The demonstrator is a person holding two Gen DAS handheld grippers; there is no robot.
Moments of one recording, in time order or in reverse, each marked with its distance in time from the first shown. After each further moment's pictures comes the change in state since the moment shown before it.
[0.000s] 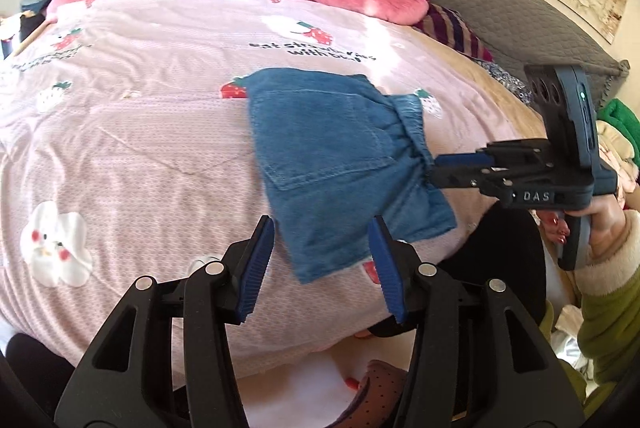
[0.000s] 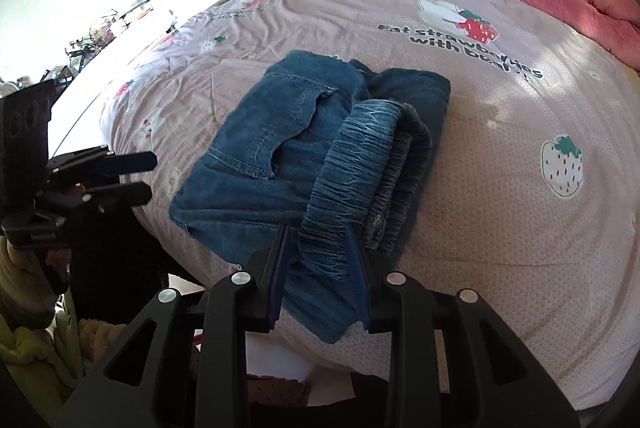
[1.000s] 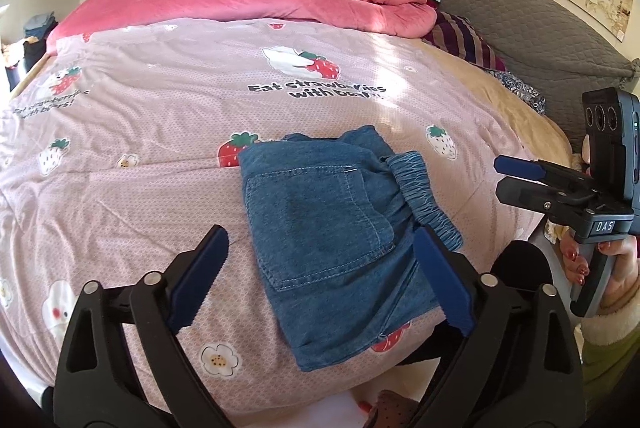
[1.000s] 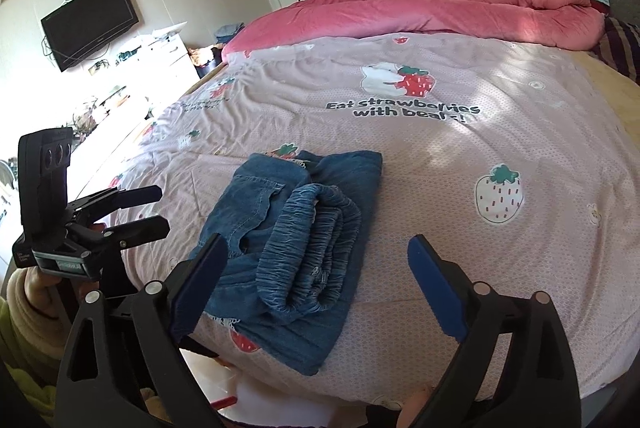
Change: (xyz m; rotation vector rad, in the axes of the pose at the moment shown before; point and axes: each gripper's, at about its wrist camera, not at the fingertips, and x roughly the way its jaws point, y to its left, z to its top) left arm 0.016 -0.016 0.066 0.044 -0.029 0.061; right arm -0.060 -0.033 0.008 0.183 -0.266 -0.045
